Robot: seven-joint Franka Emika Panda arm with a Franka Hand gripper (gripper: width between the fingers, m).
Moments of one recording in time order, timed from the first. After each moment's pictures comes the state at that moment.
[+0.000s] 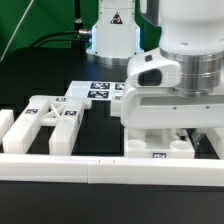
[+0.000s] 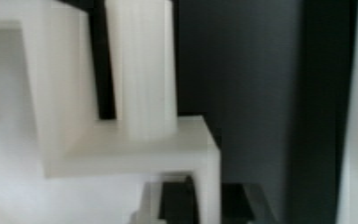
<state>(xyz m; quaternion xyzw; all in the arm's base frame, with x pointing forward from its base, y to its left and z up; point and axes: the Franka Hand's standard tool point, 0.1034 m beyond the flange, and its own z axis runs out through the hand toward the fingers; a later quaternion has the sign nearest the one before) 0.608 0.095 0.008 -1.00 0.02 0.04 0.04</state>
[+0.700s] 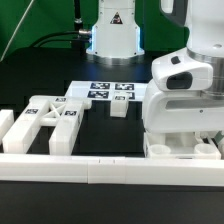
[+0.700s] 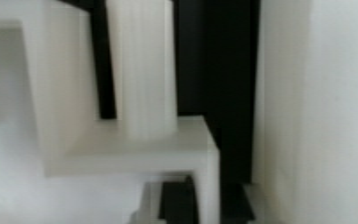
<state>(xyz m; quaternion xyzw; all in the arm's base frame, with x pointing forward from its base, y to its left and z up) 0.614 0.119 0.010 -1.00 0.00 0.04 0.03</state>
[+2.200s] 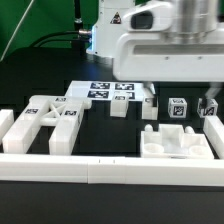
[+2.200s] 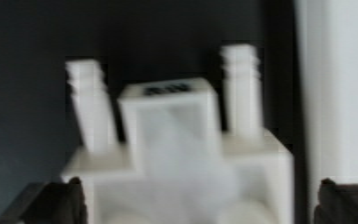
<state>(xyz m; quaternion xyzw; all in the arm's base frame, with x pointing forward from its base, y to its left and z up) 0.572 0.074 0.067 -1.00 0.08 0.01 0.03</state>
